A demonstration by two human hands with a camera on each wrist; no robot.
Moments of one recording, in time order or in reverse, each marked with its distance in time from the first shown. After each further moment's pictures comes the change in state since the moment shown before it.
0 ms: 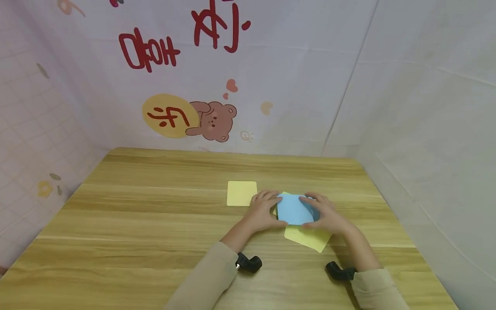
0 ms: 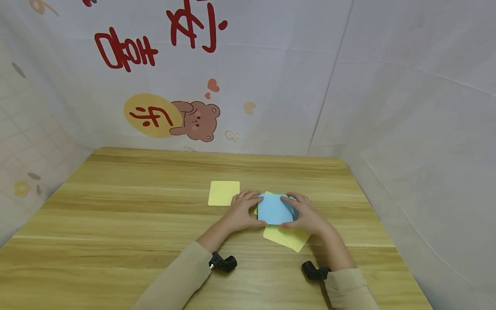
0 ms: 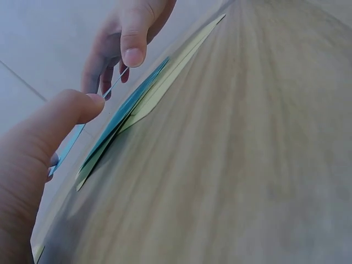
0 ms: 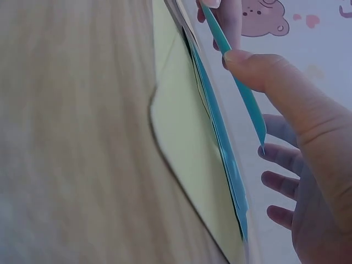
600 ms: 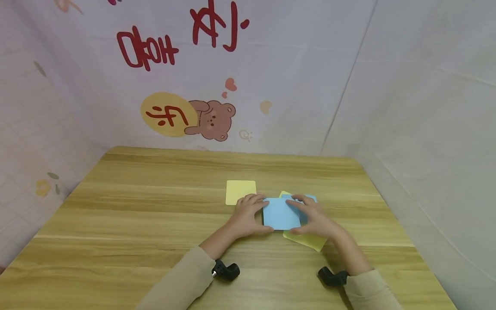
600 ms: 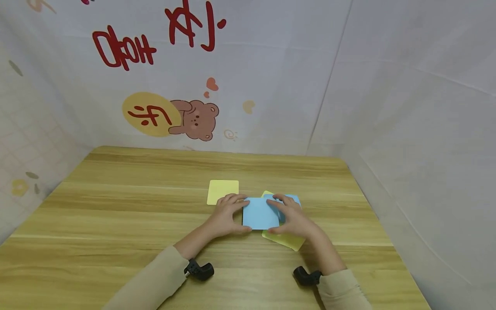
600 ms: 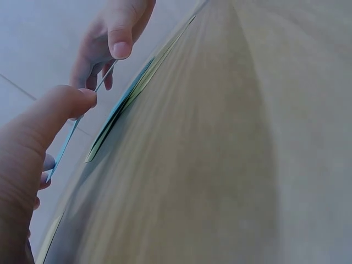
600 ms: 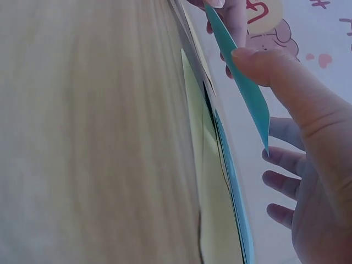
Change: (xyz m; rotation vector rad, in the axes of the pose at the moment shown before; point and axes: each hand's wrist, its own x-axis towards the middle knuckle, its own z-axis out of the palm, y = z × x) left_hand -0.036 -0.014 -0.024 -0.025 -0.004 0.008; right_hand 0.005 -0.031 0.015 0.006 -0.003 -0.095
